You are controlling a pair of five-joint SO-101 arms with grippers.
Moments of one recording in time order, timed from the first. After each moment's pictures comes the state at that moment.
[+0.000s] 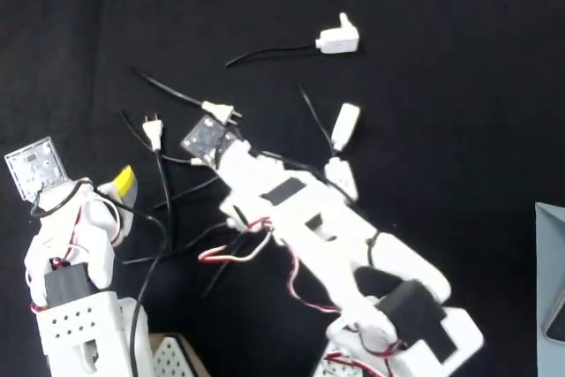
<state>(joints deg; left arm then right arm) -24.0 -81.1 78.3 51.1 7.3 -36.3 -11.9 50.3 35.2 17.9</state>
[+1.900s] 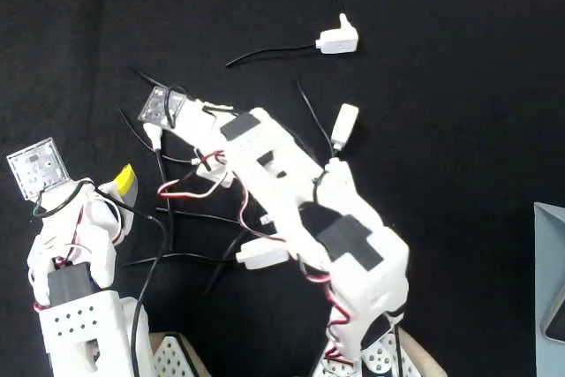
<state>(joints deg) -24.0 -81.1 80.0 48.4 7.3 -36.3 20.3 6.8 51.5 32.7</state>
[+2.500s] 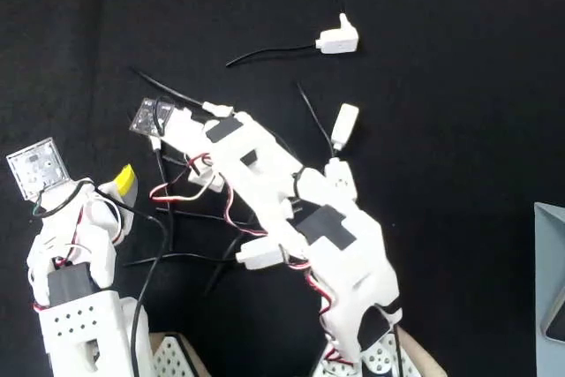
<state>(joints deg) -24.0 -81.1 80.0 48.4 7.3 -38.3 29.6 1.2 50.6 33.0</state>
